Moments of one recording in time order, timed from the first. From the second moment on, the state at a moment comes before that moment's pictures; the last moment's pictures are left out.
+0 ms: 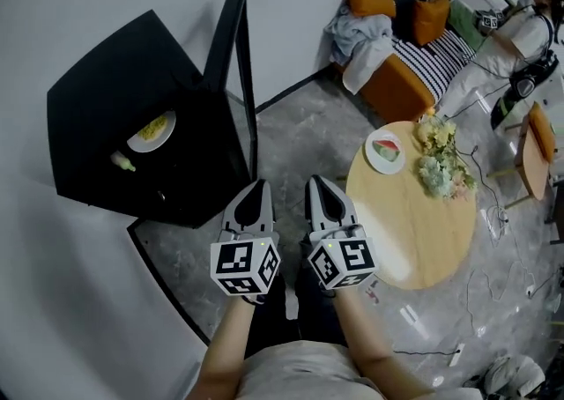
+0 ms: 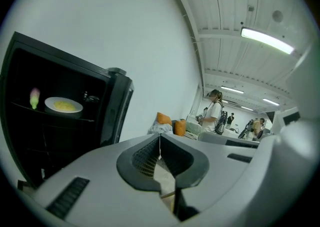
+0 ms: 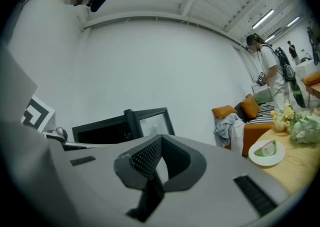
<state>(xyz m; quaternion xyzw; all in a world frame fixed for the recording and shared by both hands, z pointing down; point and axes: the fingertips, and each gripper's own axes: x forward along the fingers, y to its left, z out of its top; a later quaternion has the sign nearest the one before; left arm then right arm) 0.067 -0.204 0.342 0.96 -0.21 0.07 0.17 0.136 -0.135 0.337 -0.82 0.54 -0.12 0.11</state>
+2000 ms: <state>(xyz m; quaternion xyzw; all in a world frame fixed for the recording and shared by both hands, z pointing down) 0.394 -0.108 0.551 0.87 0.00 0.41 0.27 0.431 0.056 0.566 -0.83 0.30 -0.44 0.20</state>
